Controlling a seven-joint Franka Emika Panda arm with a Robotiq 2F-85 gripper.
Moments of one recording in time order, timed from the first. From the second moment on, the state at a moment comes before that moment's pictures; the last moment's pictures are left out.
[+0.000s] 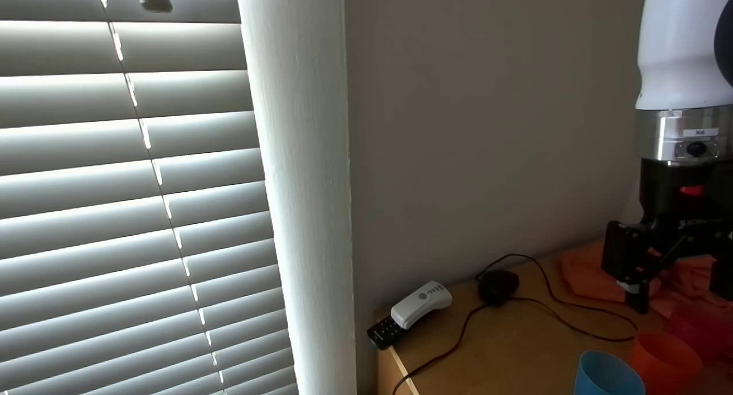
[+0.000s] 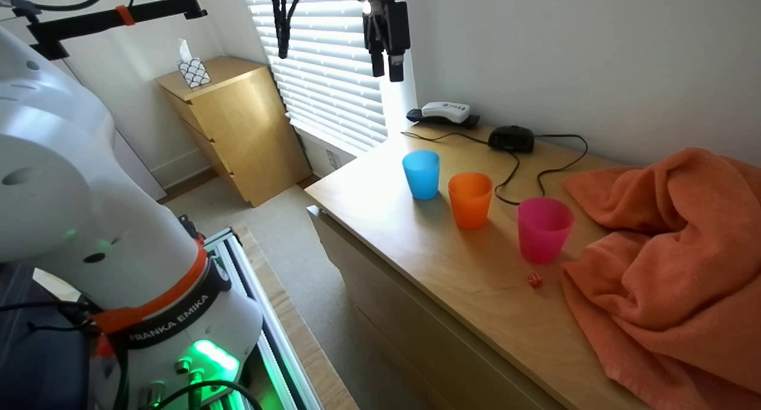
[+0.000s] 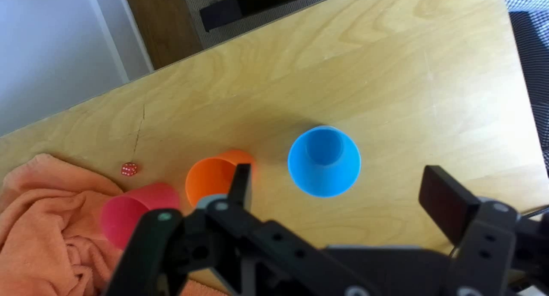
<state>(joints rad) -0.02 -0.25 0.17 -2.35 -0.07 1.93 0.45</state>
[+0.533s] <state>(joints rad) -0.02 -0.16 0.15 -2.43 -0.06 2.17 0.45</state>
